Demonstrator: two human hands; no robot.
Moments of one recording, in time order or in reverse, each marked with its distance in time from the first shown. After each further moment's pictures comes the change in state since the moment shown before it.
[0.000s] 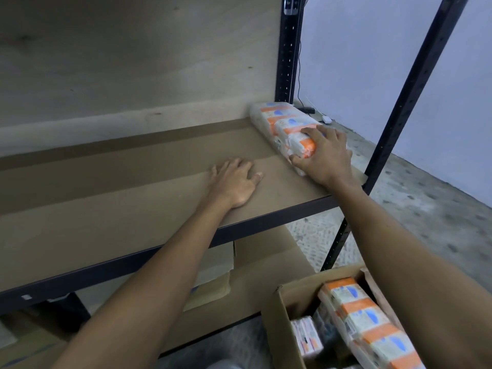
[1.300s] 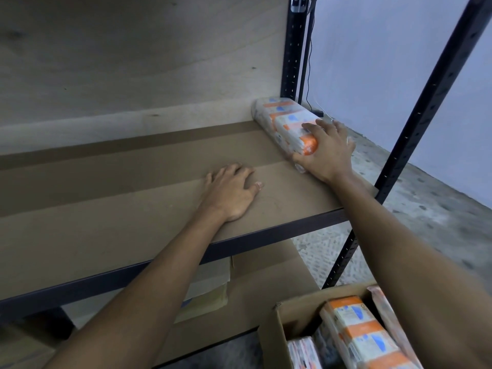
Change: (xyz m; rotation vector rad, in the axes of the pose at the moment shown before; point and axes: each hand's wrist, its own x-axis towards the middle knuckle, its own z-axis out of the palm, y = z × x) left_hand 0.004 -0.003 0.004 0.010 0.051 0.001; right_hand 0.046 0.013 0.021 0.035 0.034 -0.084
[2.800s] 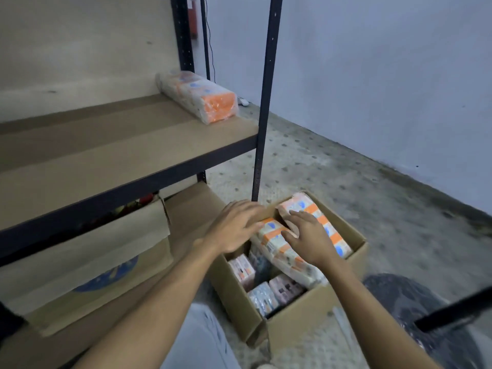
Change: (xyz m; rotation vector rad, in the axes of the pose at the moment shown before) left_hand -0.170 0.105 0.114 -0.335 -0.249 0.653; right_hand -0.362 0.067 -0.081 -0.069 -0.299 0.271
